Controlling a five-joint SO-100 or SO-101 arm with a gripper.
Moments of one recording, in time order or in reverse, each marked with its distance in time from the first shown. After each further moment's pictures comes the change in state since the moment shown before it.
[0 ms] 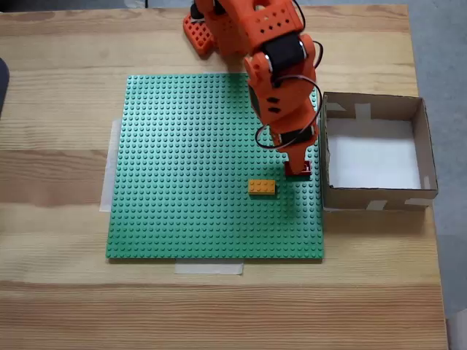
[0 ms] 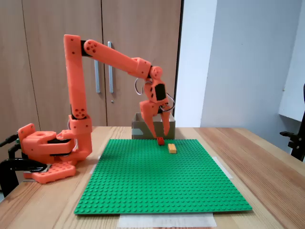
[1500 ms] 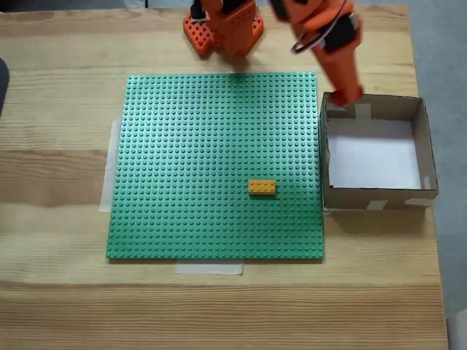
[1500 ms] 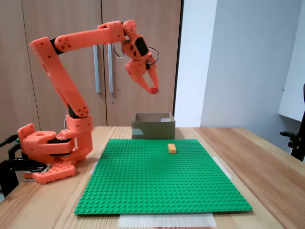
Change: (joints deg) arm -14.2 24.4 -12.9 12.0 -1.7
